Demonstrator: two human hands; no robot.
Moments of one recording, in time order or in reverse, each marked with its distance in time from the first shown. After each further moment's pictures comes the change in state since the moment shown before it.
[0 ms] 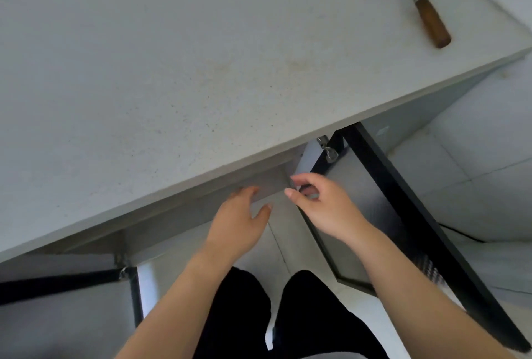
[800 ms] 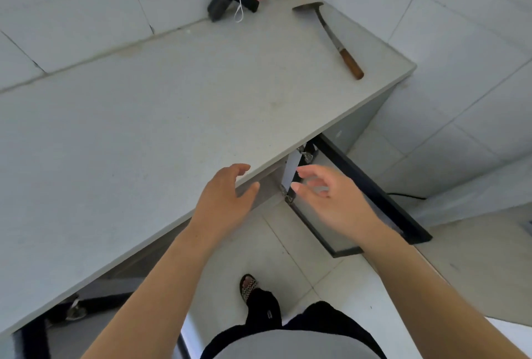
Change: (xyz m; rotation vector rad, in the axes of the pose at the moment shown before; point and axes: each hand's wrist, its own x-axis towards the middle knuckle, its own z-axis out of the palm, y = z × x) left_hand -0.109 0.070 -0.186 -0.021 -0.014 0.202; right_hand -0.166 -0.173 -0.035 0.000 0.240 0.001
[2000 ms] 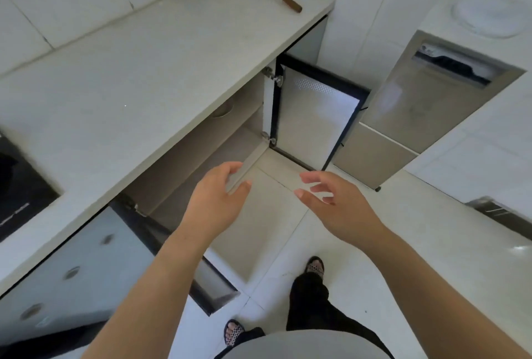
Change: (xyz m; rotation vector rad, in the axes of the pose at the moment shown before) left_hand -0.342 -0.137 -0.066 0.051 -0.169 0.201; right_hand -0.393 -0.049 0.196 0.113 0.263 0.148
